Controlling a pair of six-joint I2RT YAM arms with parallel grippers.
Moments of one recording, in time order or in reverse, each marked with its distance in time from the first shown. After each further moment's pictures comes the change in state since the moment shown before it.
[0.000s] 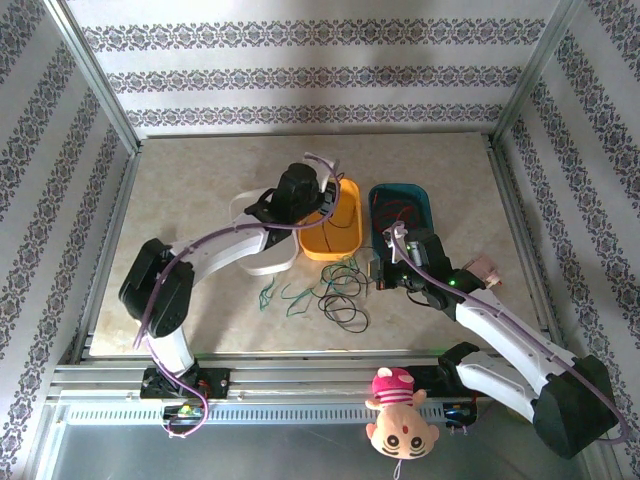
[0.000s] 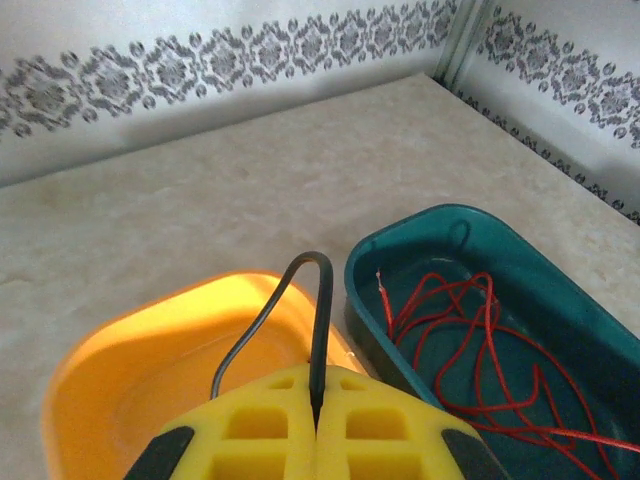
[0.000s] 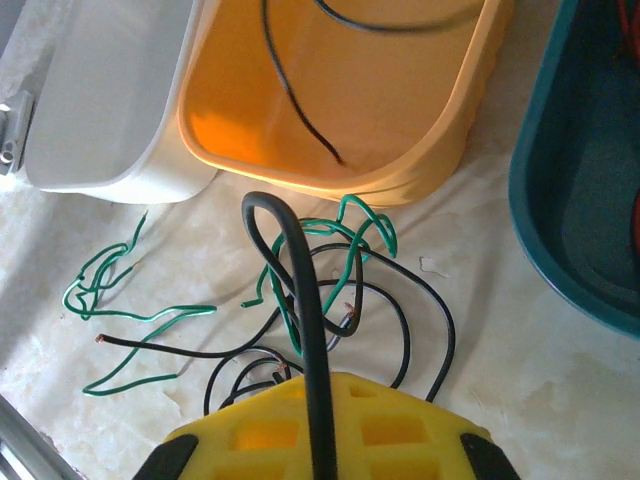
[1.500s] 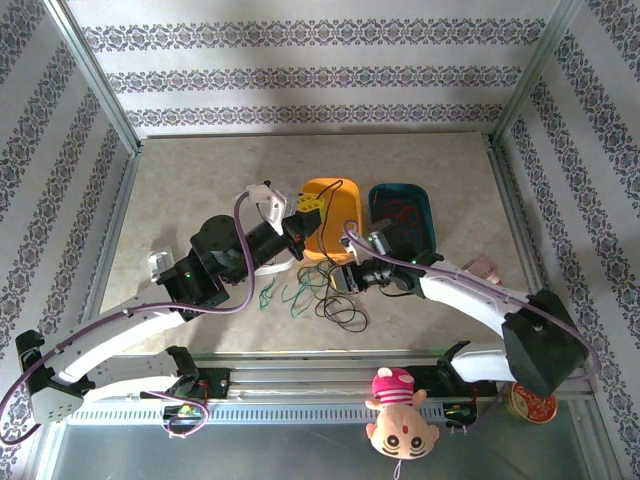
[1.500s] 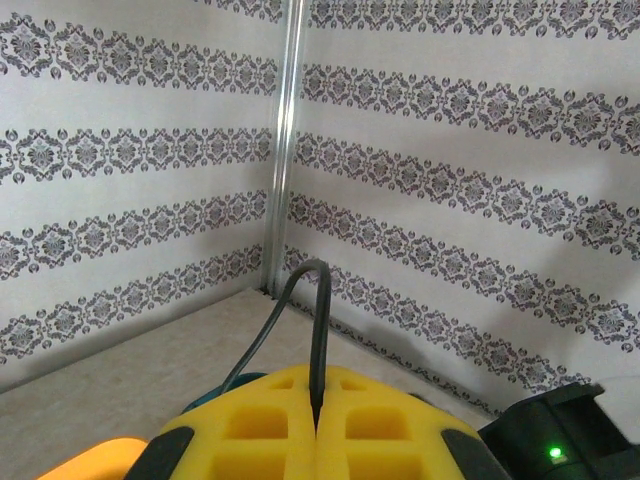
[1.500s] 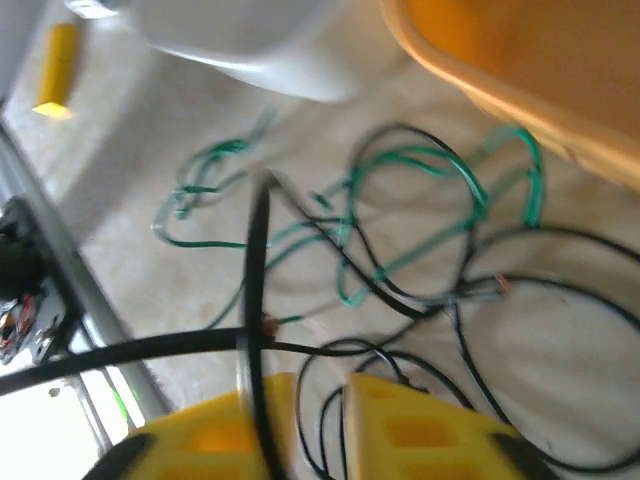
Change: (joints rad) left arm -0.297 -0.743 -0.297 0.058 -0.084 0.063; right arm 0.133 0.365 0.137 0.061 -0.205 -0.105
